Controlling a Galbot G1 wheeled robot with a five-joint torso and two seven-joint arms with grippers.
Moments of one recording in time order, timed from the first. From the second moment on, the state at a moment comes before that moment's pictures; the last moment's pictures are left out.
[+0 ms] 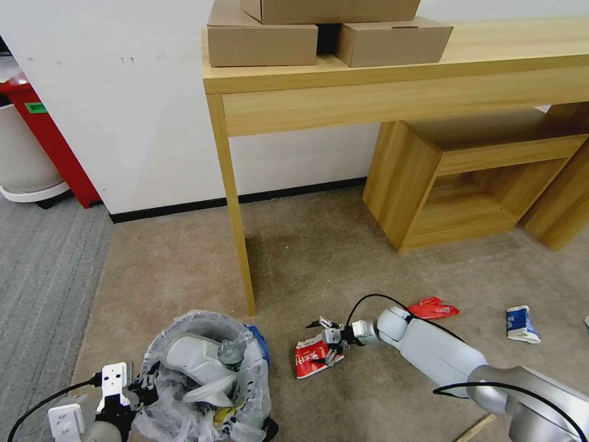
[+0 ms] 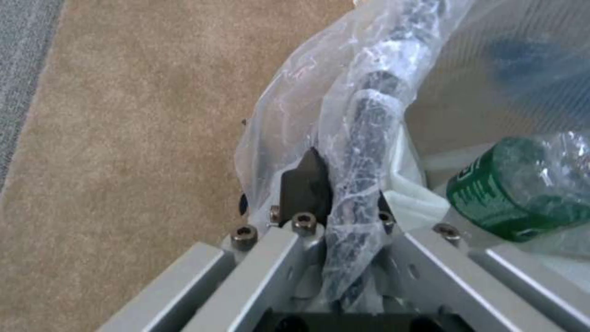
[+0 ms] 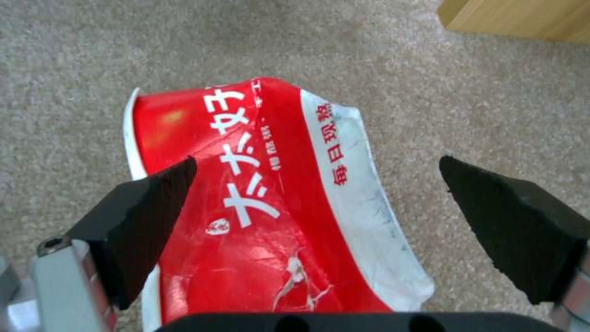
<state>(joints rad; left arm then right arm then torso) 2.06 -0.95 -0.73 -2.37 -0.86 0.33 -0.42 -0.48 1.12 -0.59 0.77 0.07 0.51 -0.72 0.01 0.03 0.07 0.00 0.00</state>
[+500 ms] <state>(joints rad) 2.07 -0.98 -0.71 -2.35 -0.82 0.33 -0.41 -0.53 1.06 -0.59 0.87 0.09 0.50 -0.72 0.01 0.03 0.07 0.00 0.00</state>
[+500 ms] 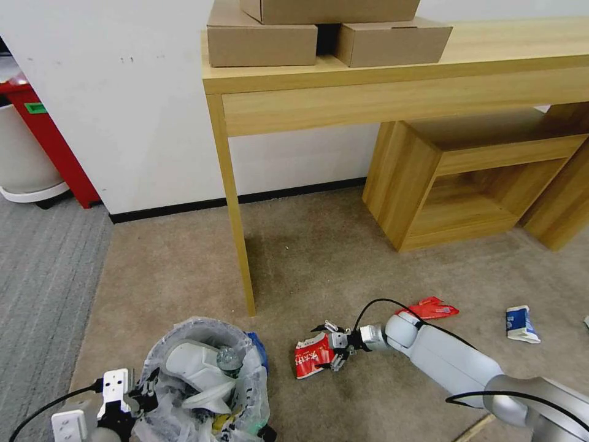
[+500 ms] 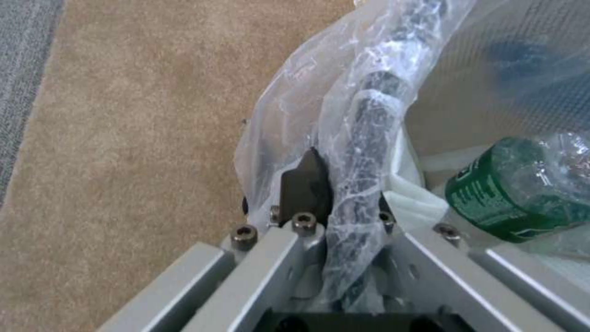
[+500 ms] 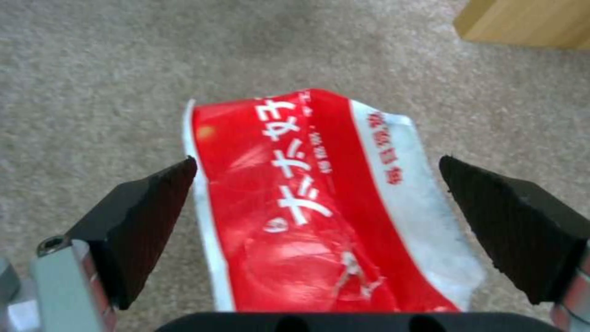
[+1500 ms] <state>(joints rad) 2.06 -1.01 -0.66 -2.32 -0.77 0.33 -0.40 -0.58 1.05 -0.55 0.83 0.07 0.52 -0.71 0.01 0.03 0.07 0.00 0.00</state>
